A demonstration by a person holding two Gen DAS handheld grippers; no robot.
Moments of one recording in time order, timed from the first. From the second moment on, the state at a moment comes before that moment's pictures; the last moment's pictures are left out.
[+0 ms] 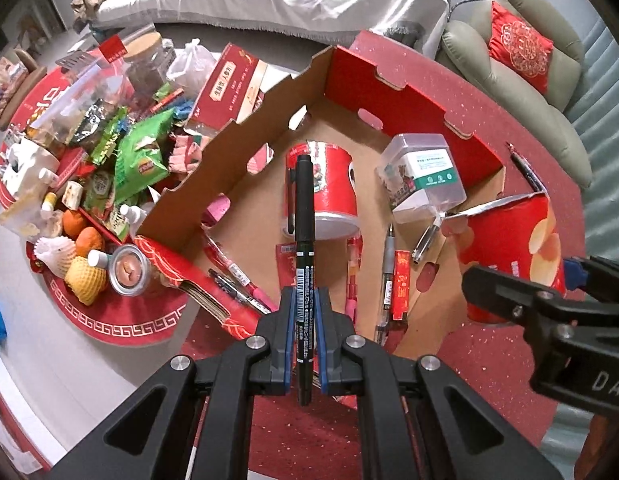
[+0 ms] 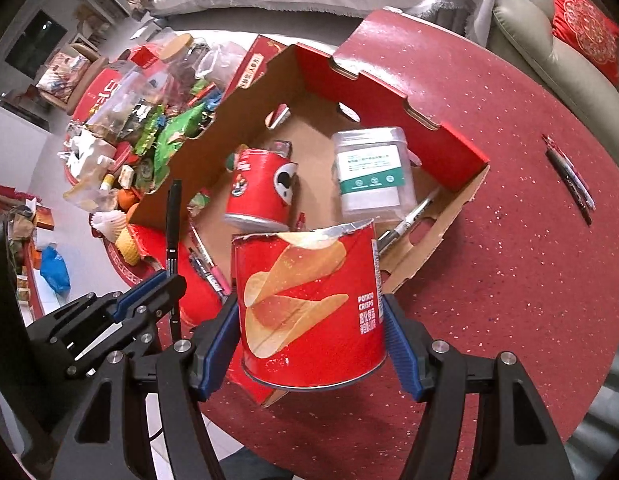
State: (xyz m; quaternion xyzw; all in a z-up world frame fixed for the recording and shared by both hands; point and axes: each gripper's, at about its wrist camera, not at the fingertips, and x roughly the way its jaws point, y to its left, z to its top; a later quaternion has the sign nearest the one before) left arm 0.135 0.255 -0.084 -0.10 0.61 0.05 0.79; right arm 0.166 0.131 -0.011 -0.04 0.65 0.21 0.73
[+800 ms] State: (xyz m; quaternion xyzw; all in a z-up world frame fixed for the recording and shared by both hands) left arm 0.147 0.258 -0.112 -0.08 0.63 0.07 0.77; right arm 0.179 0.133 -0.042 -0.05 0.67 0.20 0.71
